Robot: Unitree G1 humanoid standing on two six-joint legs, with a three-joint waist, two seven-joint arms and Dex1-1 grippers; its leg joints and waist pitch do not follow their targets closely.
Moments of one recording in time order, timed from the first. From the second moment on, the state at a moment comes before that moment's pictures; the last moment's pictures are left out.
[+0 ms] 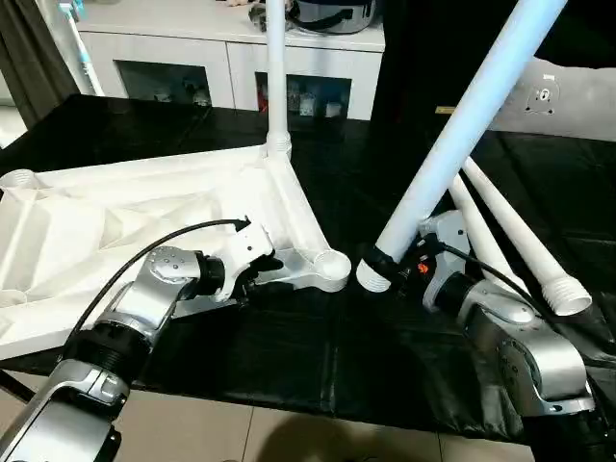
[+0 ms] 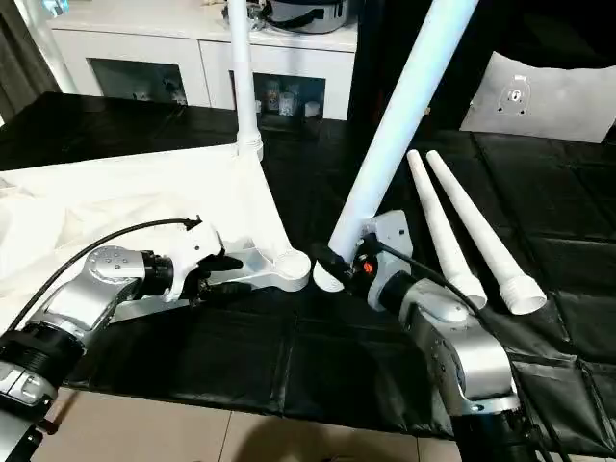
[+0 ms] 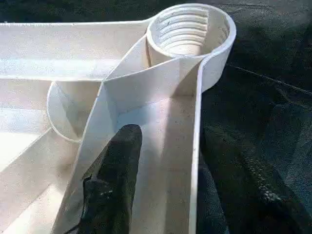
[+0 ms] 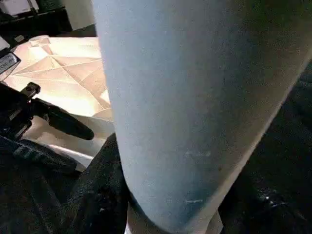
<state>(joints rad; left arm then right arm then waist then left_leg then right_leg) -0.59 0.46 -0.34 0.57 -0.08 0.12 -0.97 -0.24 -0.29 0.05 -0.07 0.34 0.50 0.53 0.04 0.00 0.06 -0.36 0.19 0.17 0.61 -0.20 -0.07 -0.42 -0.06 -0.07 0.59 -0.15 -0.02</state>
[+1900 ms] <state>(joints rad) -0.51 0.51 -0.37 0.57 0.00 -0.19 -1.25 -0.35 -0.31 0.18 0.02 0.29 0.55 0.66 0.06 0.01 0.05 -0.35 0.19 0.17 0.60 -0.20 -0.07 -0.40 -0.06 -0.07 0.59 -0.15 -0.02</state>
